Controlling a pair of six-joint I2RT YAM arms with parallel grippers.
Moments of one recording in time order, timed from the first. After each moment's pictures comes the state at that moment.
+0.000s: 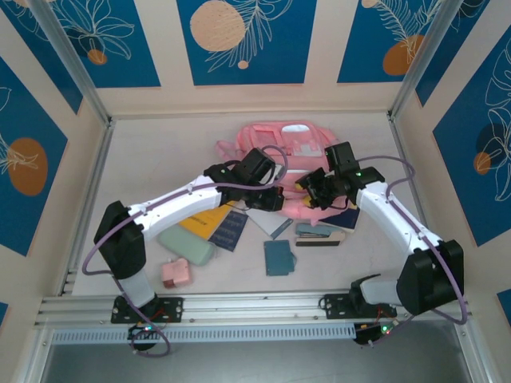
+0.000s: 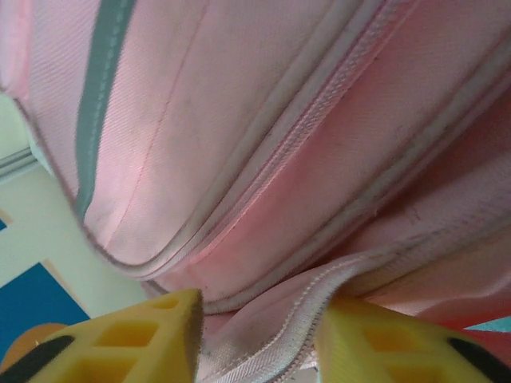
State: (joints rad) left arm -0.89 1.72 1.47 -0.67 0.29 -0.57; right arm 0.31 1.31 1.04 -0.74 -0.39 1.31
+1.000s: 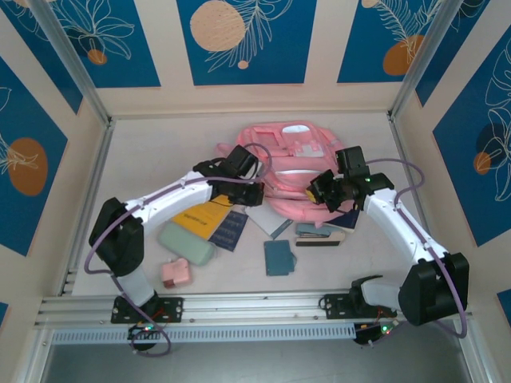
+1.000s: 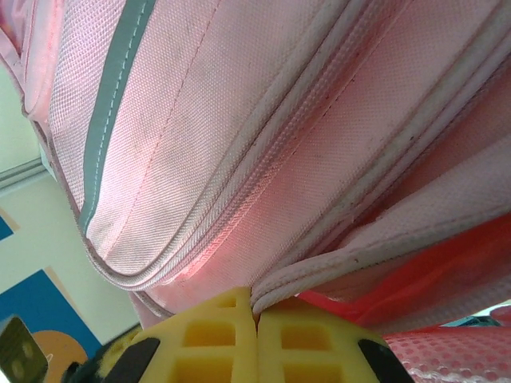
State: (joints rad) left arm -0.74 1.71 1.38 -0.69 0.21 -0.50; right arm 0.23 1.23 0.98 -0.74 -0.39 1.23
